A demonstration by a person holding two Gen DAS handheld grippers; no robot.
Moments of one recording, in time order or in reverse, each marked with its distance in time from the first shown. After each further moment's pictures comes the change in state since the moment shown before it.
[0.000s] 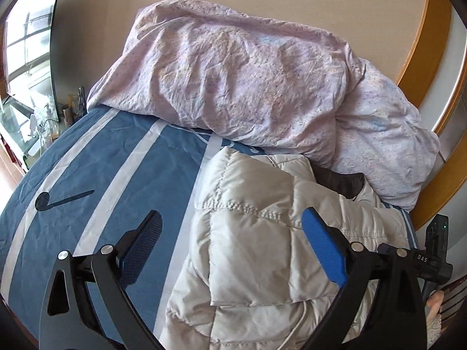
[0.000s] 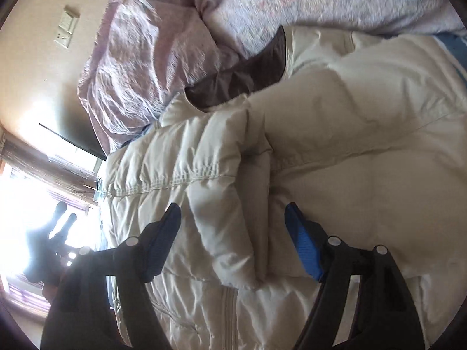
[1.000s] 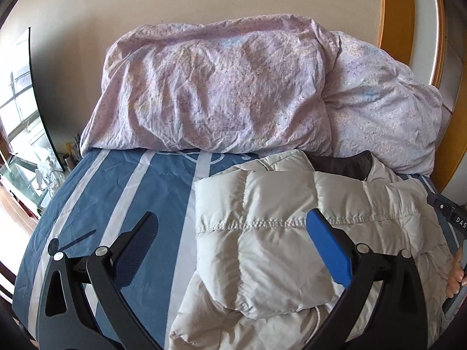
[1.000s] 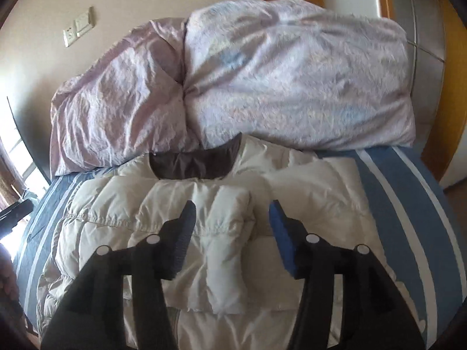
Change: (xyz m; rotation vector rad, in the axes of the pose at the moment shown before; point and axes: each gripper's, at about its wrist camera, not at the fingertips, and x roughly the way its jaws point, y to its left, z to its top) left arm 0.012 -0.055 -0.003 0.254 -0.049 0.057; right arm -0.068 0.048 -0.004 -0.291 -0.433 -0.390
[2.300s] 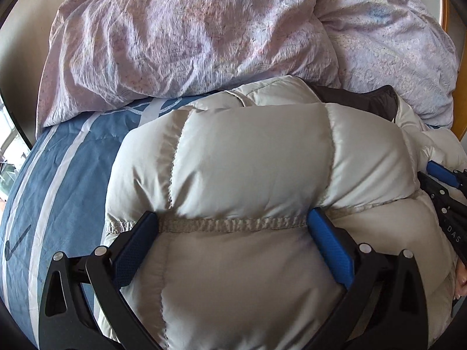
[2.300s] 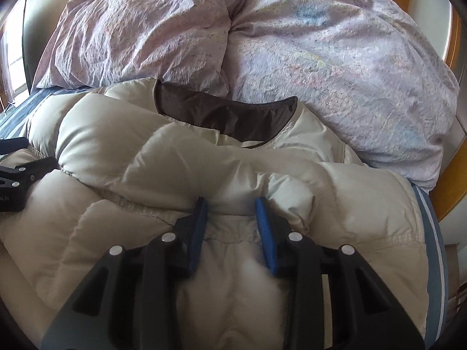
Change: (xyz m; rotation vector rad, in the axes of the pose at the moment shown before) left arm 0.125 -0.048 -0.040 0.095 0.186 0.027; right arm 0.108 0.051 -0.048 -0.321 0.107 -0.112
